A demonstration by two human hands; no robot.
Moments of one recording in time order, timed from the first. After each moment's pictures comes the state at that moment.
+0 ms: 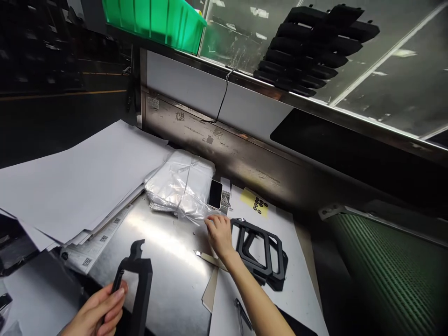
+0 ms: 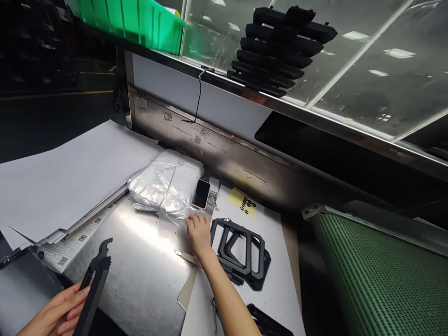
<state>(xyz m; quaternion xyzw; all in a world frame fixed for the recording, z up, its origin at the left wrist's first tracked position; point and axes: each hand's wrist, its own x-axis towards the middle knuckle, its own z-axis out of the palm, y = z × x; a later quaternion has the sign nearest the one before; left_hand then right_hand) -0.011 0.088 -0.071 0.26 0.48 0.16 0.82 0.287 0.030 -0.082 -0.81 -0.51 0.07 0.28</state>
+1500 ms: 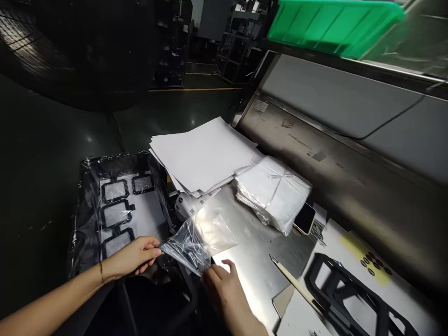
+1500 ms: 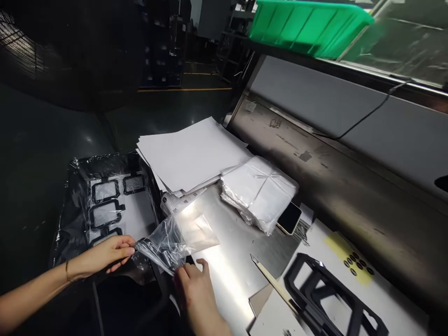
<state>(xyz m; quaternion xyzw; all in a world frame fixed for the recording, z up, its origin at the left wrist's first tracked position) -0.182 0.091 -0.058 0.51 0.50 0.07 0.70 0.055 0.003 -0.046 -0.55 -0.65 0.42 0.29</state>
